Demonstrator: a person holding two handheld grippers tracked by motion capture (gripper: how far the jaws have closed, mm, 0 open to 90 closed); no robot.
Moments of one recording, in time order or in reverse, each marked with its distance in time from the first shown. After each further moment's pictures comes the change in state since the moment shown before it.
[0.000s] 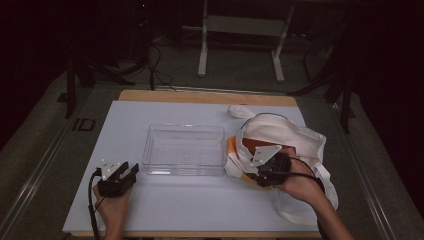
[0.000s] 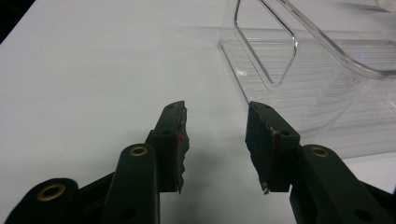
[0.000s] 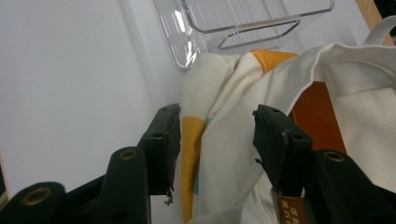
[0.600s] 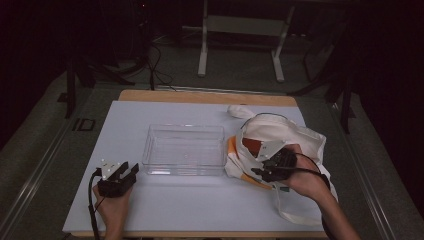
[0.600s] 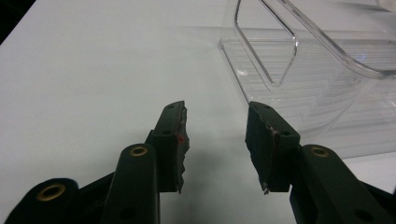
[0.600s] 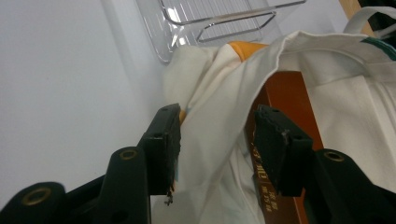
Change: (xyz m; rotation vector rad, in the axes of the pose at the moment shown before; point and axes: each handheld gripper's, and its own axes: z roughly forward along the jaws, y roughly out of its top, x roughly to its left) left arm 0.000 0.000 0.000 0.000 0.002 0.001; right arm -0.013 -0.004 -0.009 0.012 -0.026 0.017
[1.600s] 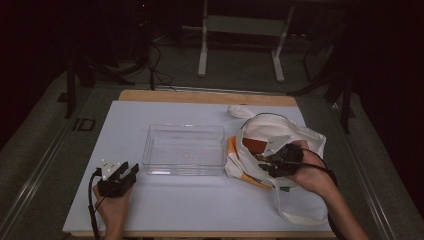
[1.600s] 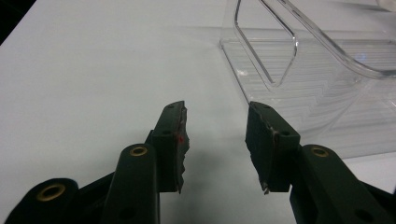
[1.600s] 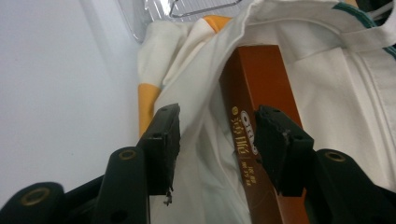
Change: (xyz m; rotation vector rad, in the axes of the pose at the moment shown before) left arm 0.000 0.000 0.000 -0.001 0.000 -0.001; right arm -0.016 -0.010 -0.004 0.047 -0.028 0.028
